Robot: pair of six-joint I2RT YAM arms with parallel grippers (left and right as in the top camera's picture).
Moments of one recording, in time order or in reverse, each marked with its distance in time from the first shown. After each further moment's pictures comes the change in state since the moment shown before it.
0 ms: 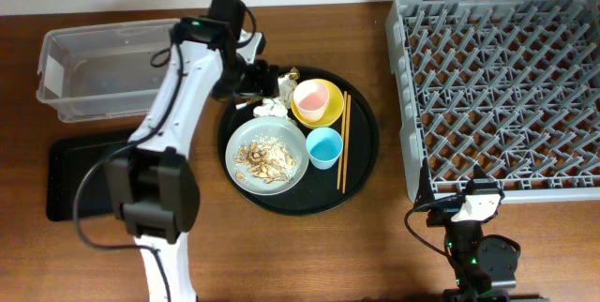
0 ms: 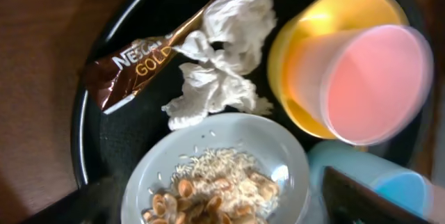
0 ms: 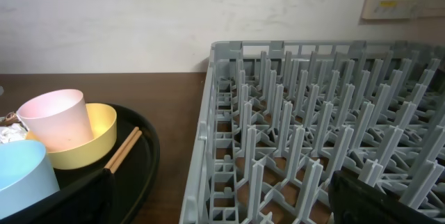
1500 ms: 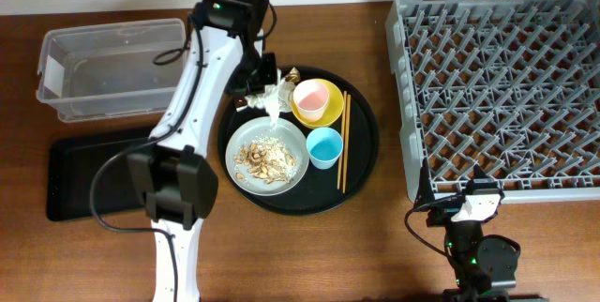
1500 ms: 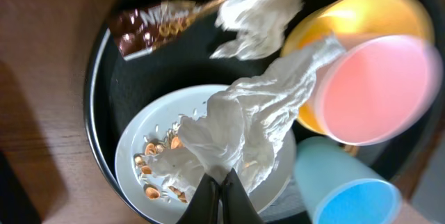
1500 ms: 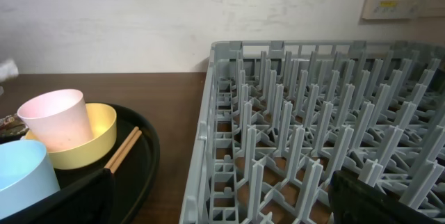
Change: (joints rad) left arm -0.066 0.134 0.344 -0.319 -0.129 -0.257; right arm 0.000 0.000 0.000 0.000 0.000 0.000
